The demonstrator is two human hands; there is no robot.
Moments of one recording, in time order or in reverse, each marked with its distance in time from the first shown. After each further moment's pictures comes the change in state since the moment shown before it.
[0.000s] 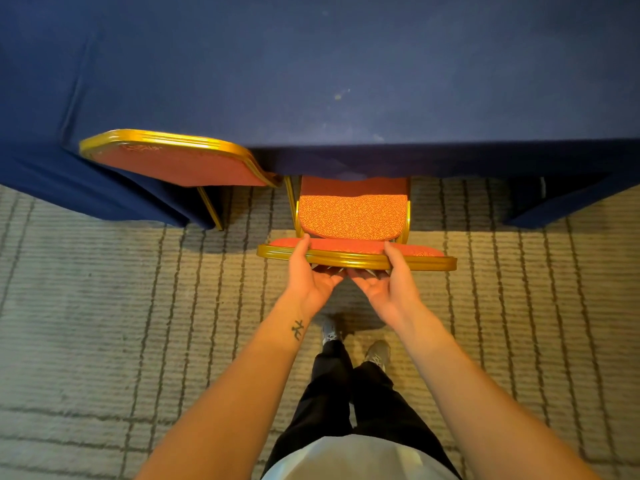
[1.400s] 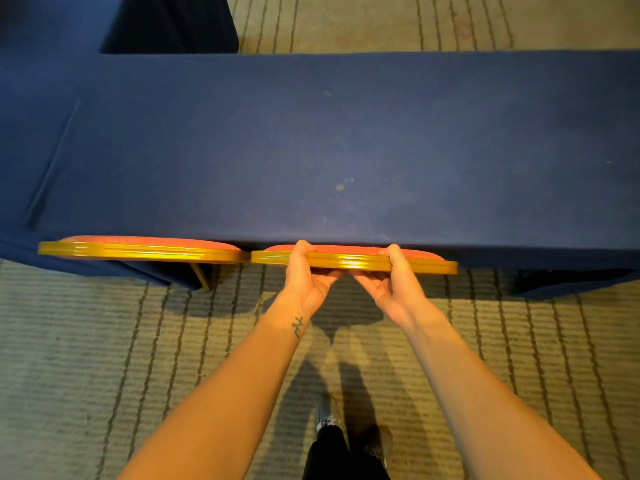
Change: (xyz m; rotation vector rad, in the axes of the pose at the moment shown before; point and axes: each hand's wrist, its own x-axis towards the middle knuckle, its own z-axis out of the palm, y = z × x) left_hand 0.158 0.131 0.137 0.031 -0.107 0.160; right_hand 0.159 -0.115 0.151 -0.116 -0.099 -0.063
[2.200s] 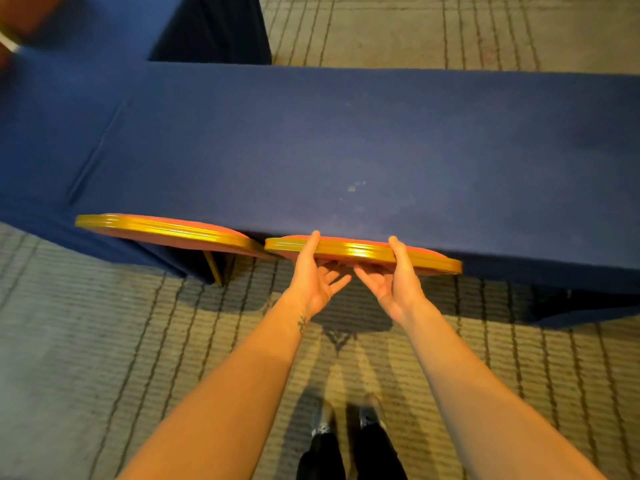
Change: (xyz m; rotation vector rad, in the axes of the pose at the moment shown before) left_hand -0.024 -0.015 -0.008 0.194 -0.010 -0.077; right_hand -0.008 0.001 -0.015 -0.085 -0.004 -0.034
